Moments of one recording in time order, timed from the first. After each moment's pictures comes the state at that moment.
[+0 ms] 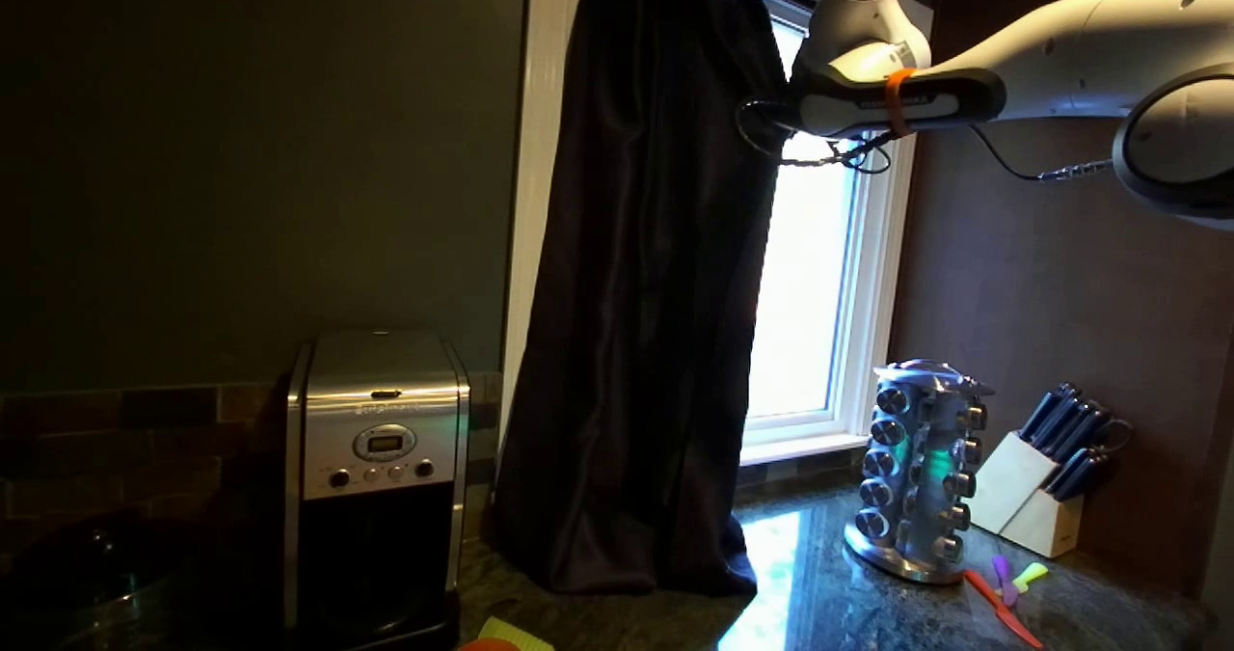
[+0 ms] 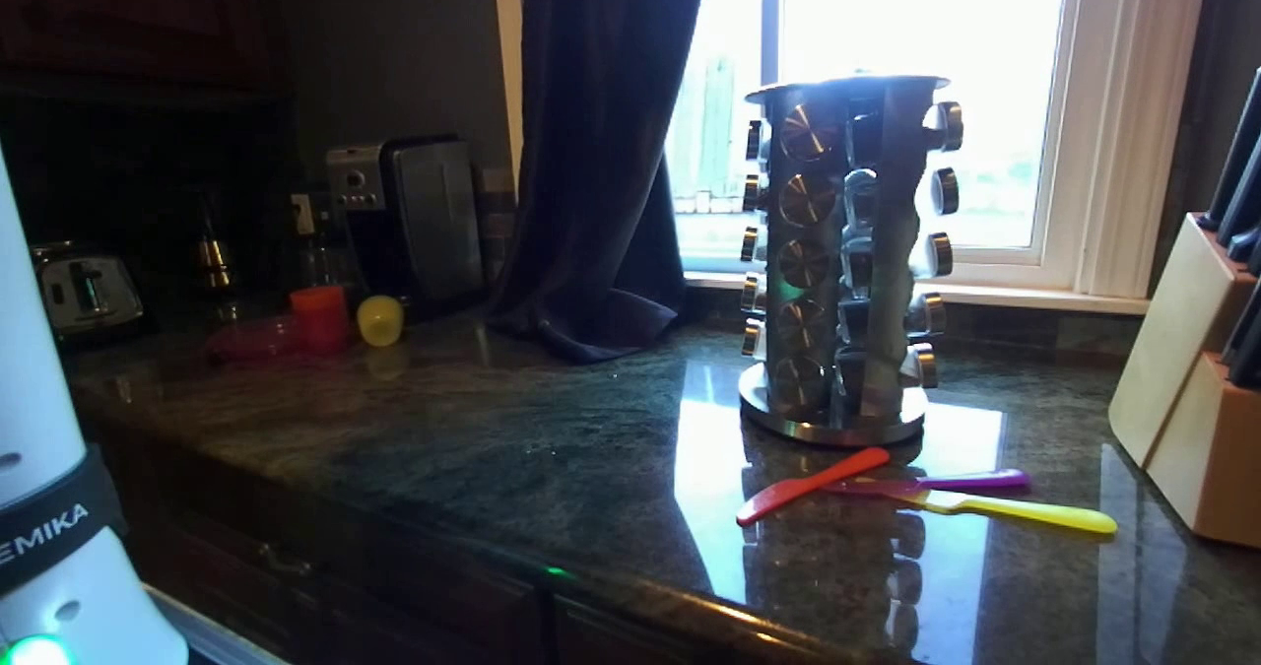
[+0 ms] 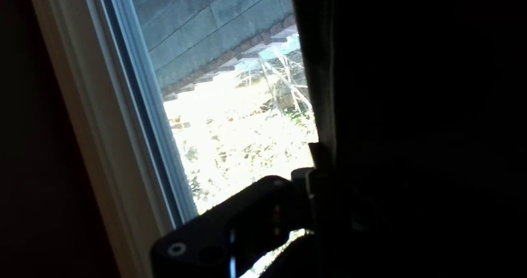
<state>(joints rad) -0.24 0.17 0.11 -1.14 -0.74 2.40 1.05</state>
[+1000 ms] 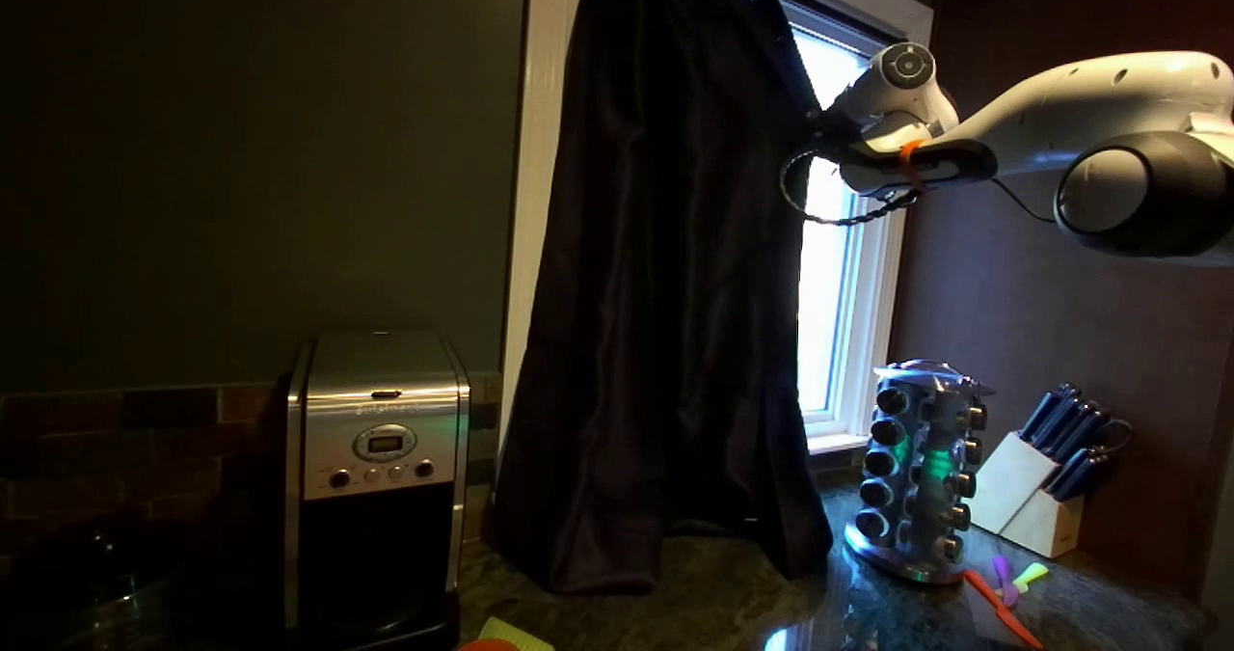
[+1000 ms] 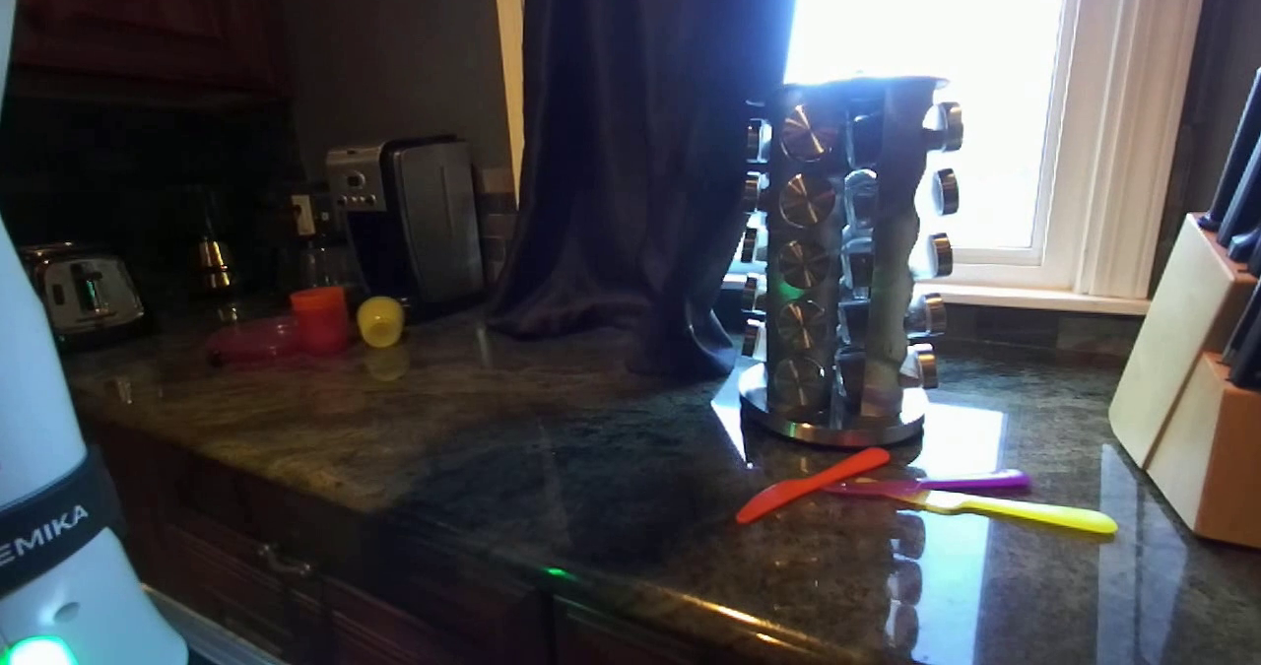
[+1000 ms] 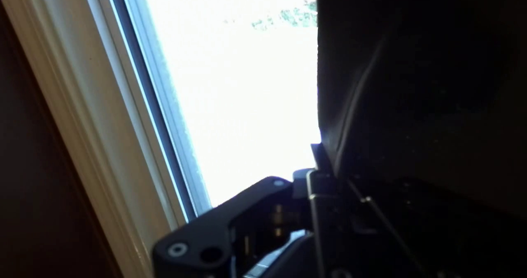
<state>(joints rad) -0.39 0.33 0.01 -1.05 -0.77 2.87 0.97</state>
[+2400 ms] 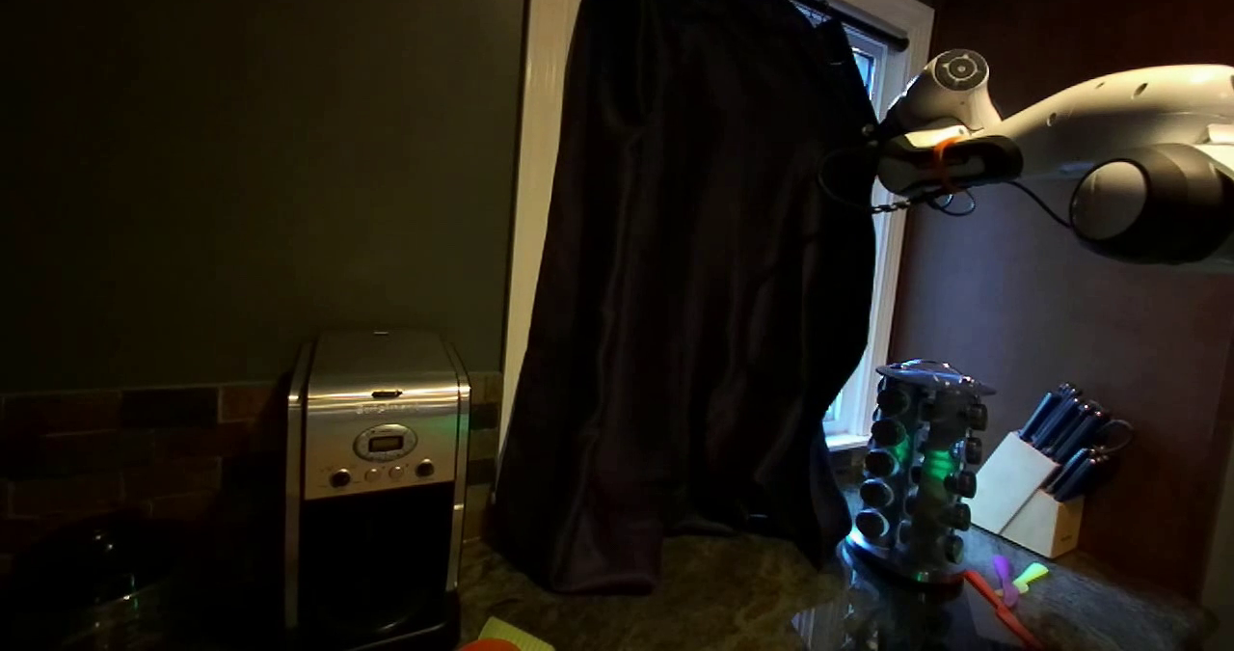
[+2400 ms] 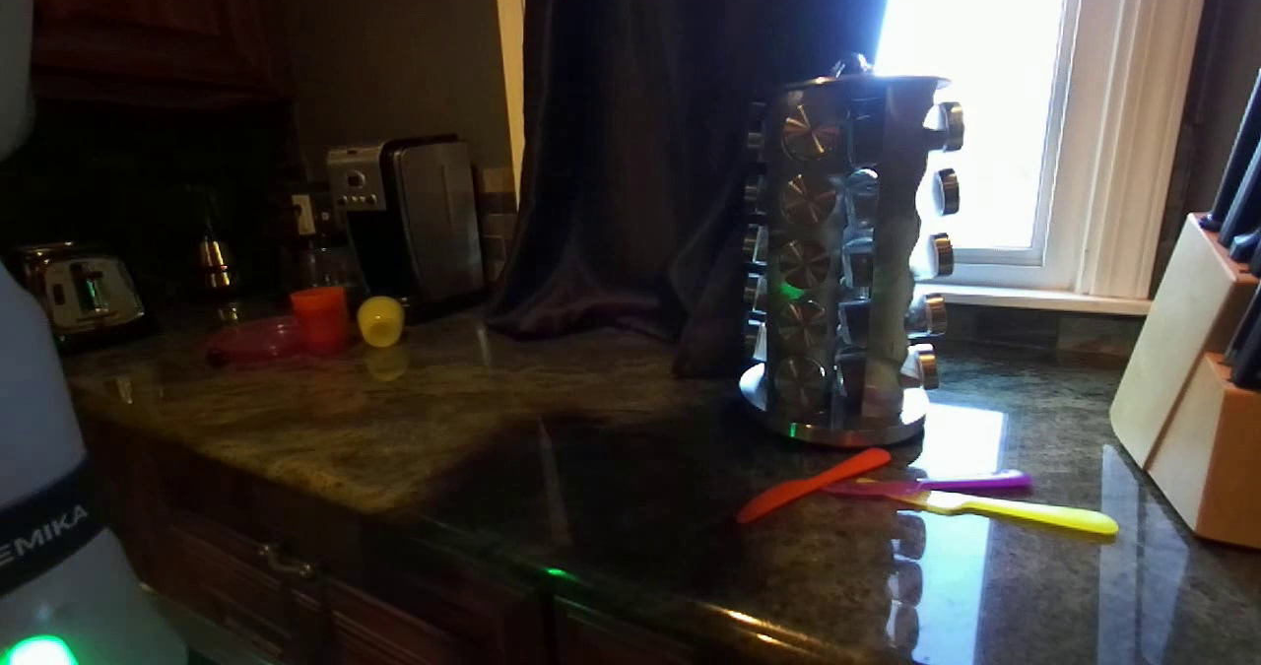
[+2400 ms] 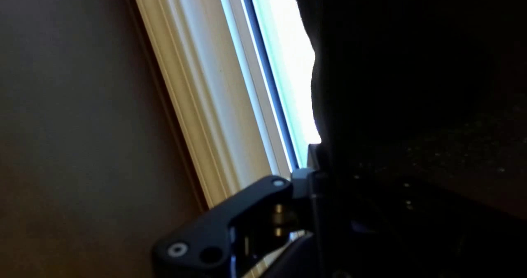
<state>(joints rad) -0.56 0.36 0.04 -1.03 -0.55 2.79 0.81</state>
